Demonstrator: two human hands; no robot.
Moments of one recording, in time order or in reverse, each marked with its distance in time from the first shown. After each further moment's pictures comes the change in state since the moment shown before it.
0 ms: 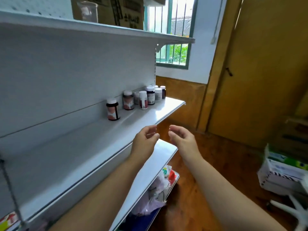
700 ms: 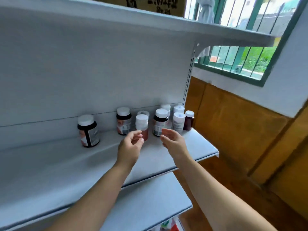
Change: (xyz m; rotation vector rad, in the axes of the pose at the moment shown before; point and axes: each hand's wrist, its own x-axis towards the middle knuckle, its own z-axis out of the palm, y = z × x) left_hand 0.319 -0.075 0.099 0.055 0.645 -0.172; right_hand 0.415 0.100 0.012 0.067 -0.547 0.141
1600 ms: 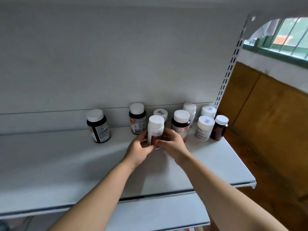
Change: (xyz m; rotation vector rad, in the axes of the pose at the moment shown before) left_hand 0.064 -0.041 0.024 0.041 -0.007 -0.111; right_hand 0.096 0.032 0.031 0.021 -0.460 0.058
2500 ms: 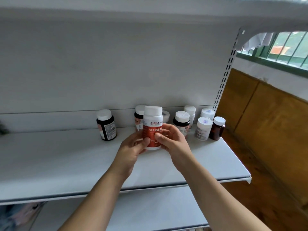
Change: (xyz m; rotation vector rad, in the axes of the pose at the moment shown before) left_hand -0.068 0.041 -0.024 -0.349 0.020 0.105; right_hand -0.068 -0.044 0.018 0.308 -0.094 -0.130
